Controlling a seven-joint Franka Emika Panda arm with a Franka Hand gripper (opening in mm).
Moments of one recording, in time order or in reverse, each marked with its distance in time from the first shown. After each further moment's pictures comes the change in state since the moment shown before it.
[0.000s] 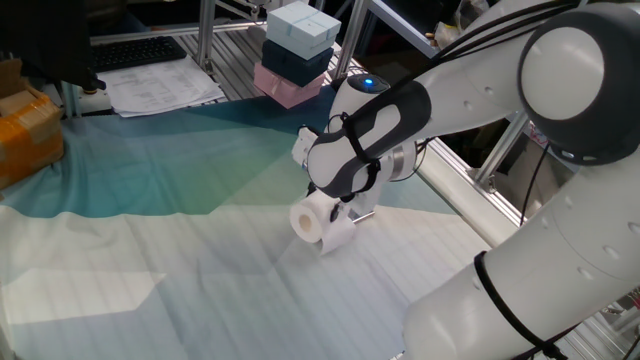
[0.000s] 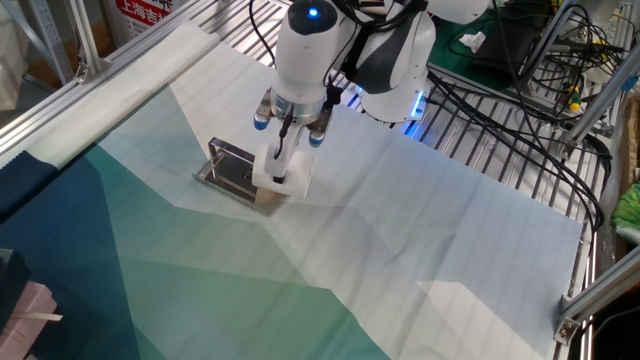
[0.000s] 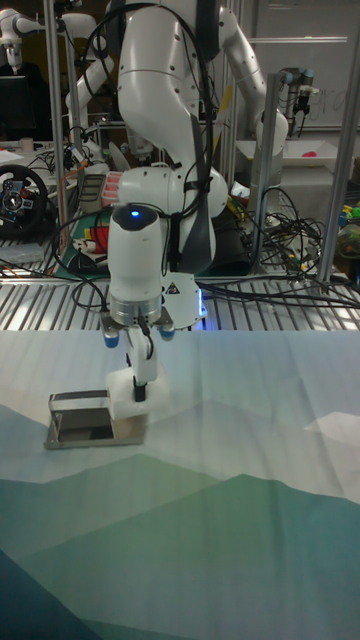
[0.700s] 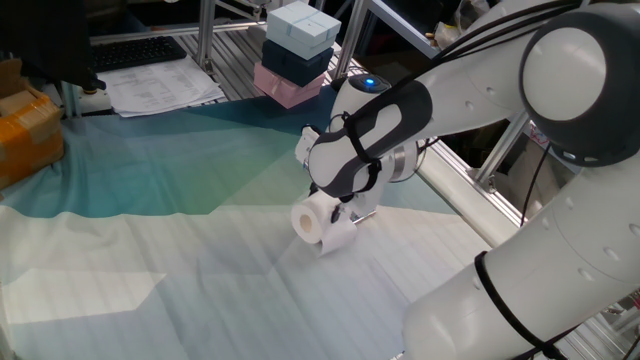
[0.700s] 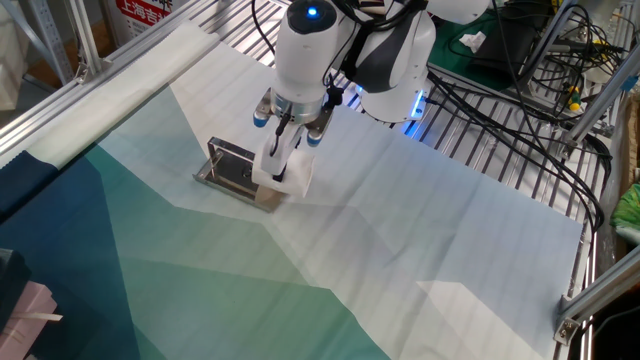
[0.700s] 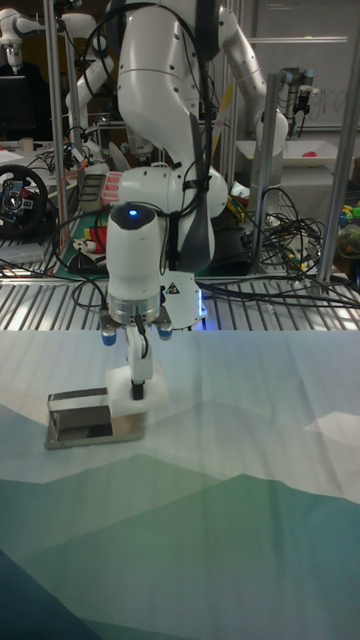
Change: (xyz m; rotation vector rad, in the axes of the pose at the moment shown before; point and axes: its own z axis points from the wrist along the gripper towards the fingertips) arm -0.001 -0.002 0.000 0.006 0.003 0.073
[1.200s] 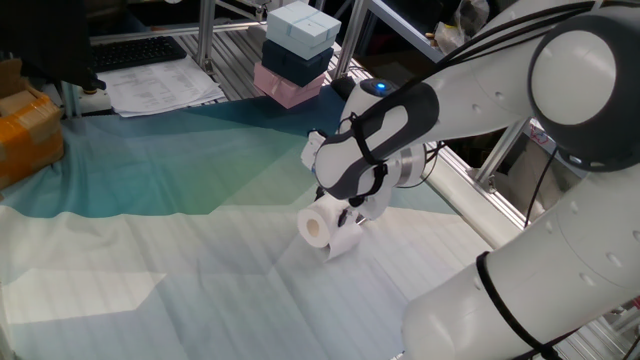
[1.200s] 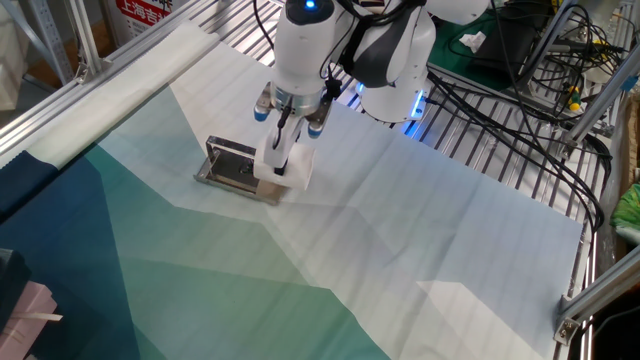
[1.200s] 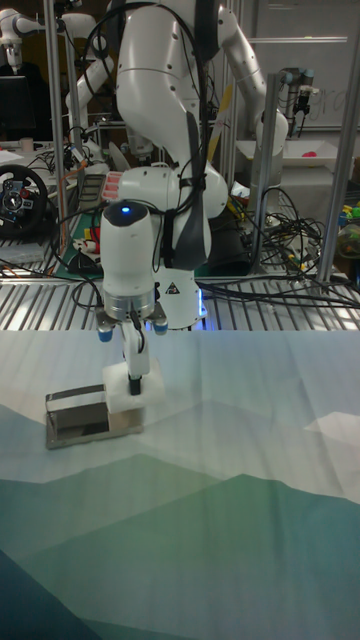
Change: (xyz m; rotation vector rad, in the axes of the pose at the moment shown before) arm -0.005 -0.017 0.000 -0.005 0.019 -0.045
